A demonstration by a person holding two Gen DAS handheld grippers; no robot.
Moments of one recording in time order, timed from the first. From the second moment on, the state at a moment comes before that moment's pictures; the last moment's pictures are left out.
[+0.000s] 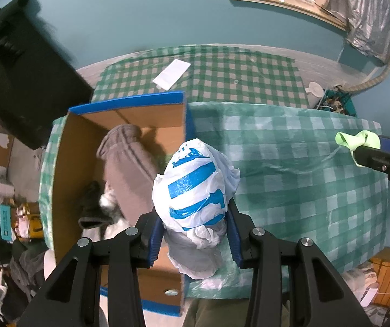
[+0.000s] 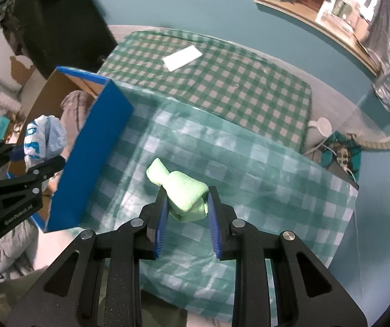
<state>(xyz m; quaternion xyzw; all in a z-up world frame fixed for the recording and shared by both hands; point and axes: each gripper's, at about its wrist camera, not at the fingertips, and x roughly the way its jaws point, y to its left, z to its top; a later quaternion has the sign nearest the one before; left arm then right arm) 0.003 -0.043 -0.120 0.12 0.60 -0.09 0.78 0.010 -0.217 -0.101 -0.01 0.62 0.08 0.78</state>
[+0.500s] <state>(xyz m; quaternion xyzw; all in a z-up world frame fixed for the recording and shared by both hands) 0.005 0.026 -0.112 0.08 0.61 -0.04 0.79 0.028 -0.127 -0.086 -0.05 0.61 0.15 0.77</state>
